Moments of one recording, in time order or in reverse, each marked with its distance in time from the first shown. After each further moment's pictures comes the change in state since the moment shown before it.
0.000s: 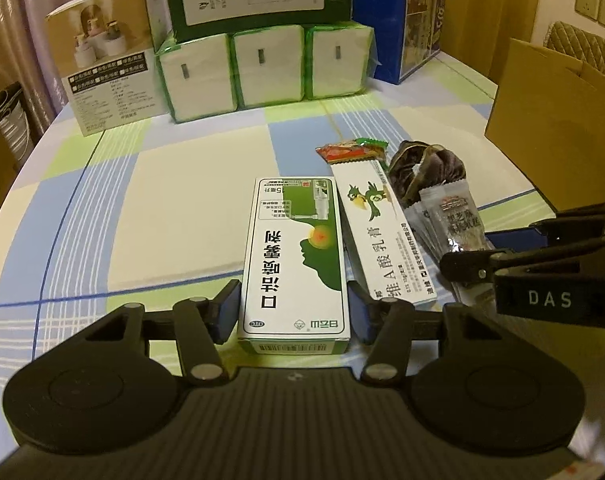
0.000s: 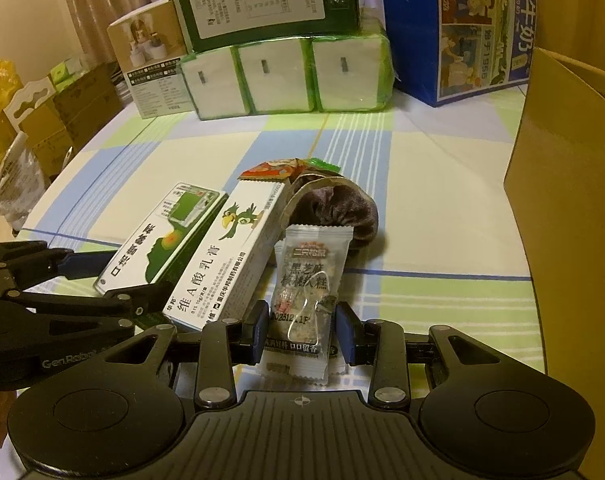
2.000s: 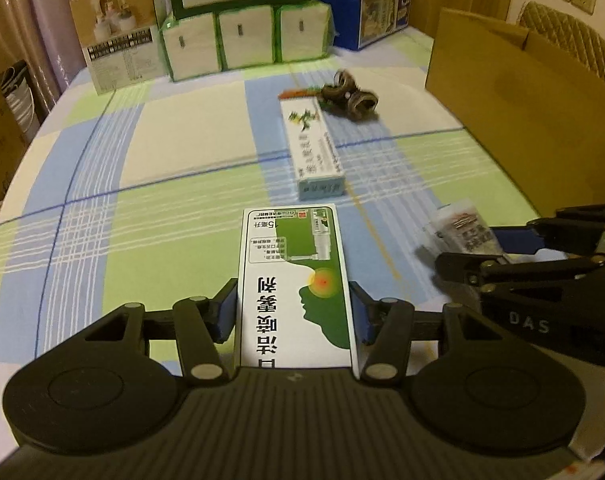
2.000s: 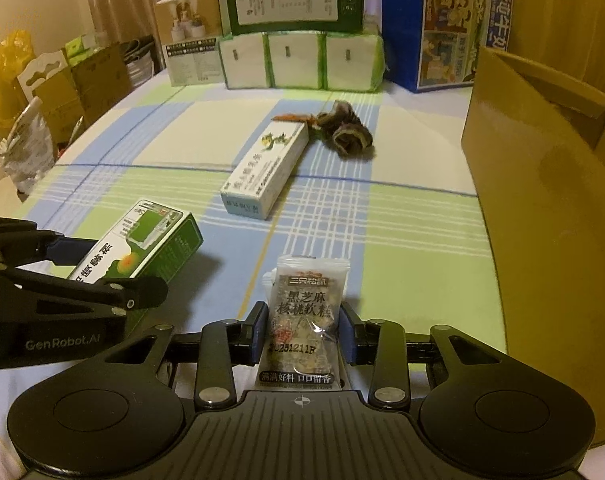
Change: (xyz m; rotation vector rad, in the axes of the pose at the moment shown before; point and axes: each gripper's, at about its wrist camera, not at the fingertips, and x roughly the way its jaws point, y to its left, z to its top) left arm -0.091 -0.039 -0.058 -0.007 0.056 -0.012; right arm -0.086 0.033 -0.078 -0.066 -0.005 -0.064
